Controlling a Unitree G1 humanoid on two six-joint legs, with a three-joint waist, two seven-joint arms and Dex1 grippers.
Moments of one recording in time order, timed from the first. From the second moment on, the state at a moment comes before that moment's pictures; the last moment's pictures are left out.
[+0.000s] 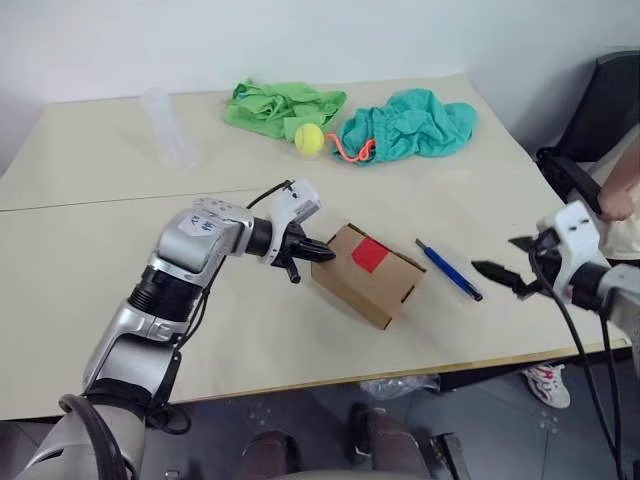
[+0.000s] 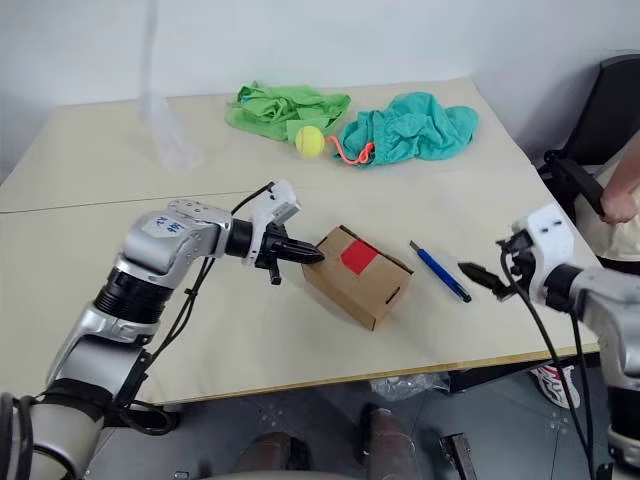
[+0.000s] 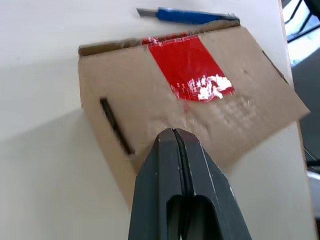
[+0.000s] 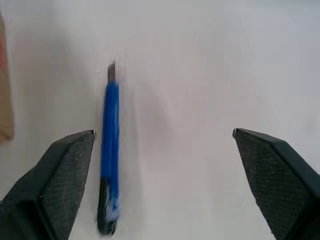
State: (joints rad) left arm -0.93 0.53 -0.29 0.10 -0.34 1.02 -0.99; right arm -0.34 -0.89 -0.28 -0.17 0.39 0.79 0.78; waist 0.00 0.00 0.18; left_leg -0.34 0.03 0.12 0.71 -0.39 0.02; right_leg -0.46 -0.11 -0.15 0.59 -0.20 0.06
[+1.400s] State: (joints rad) left arm -0.69 0.39 -0.20 -0.10 -0.39 1.15 -0.59; right arm -0.65 -0.77 0.26 -0.13 0.25 0.94 1.03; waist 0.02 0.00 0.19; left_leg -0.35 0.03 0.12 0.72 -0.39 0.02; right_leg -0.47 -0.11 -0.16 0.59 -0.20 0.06
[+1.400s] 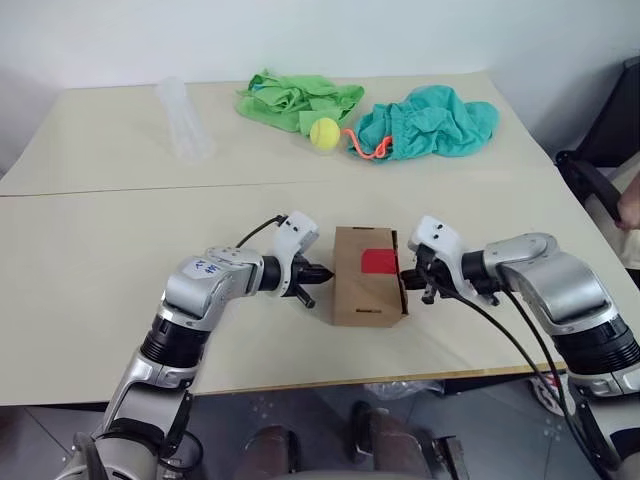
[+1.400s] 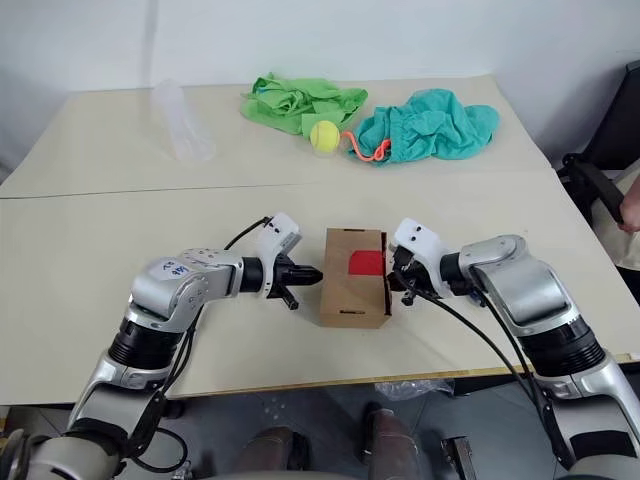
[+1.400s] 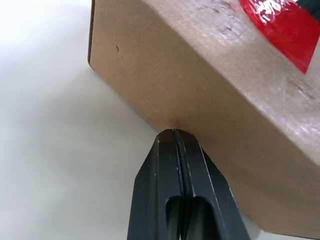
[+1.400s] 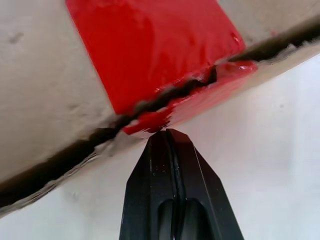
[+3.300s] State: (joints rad) left arm -0.93 0.46 -0.37 0.09 -0.32 0.91 -0.94; right arm -0.39 -0.72 -0.07 -0.55 0.50 1.42 0.55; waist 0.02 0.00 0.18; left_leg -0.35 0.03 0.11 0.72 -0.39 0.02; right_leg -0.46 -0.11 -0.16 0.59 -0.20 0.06
